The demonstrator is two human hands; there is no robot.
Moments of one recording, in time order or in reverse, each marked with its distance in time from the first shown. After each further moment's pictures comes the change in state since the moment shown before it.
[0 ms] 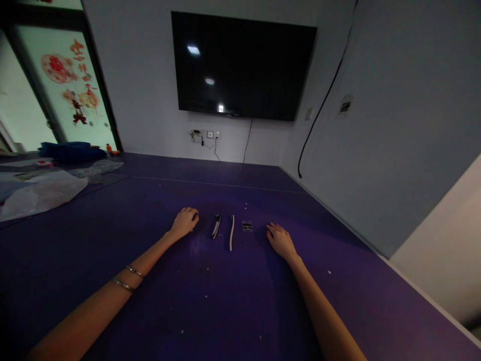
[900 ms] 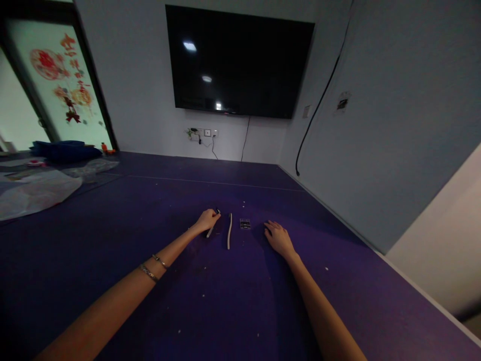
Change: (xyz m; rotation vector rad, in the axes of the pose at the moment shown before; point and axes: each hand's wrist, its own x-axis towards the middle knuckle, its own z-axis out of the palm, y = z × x) left_hand 0.026 0.081 0.012 -0.511 -0.267 -0.185; right_hand -0.001 -0.001 -0.003 -0.006 -0.005 -0.008
